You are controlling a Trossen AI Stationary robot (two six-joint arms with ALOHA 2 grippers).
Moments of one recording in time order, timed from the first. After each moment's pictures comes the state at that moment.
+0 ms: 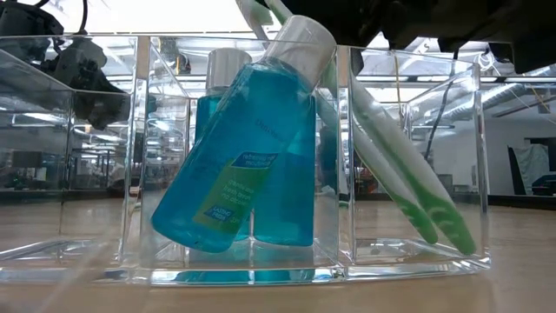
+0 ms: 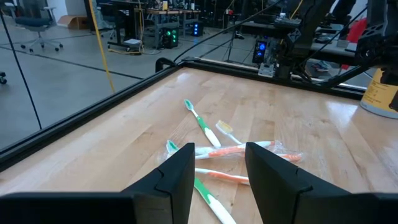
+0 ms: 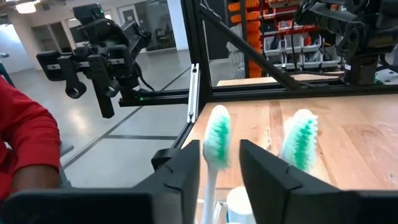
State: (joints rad) left arm 0.28 0.17 0.02 0.03 0.00 -0.08; right arm 0.54 1.98 0.88 1.08 0.23 0.20
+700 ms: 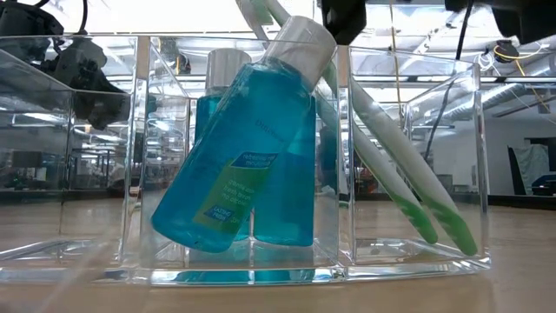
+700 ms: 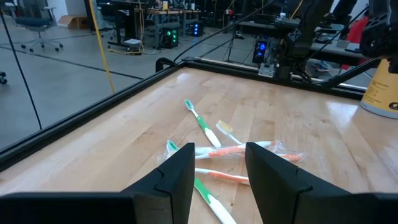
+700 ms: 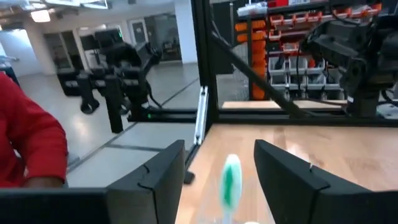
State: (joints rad) left arm 0.28 0.17 0.02 0.03 0.00 -0.08; right arm 0.55 1.91 0.88 1.07 0.23 0.14
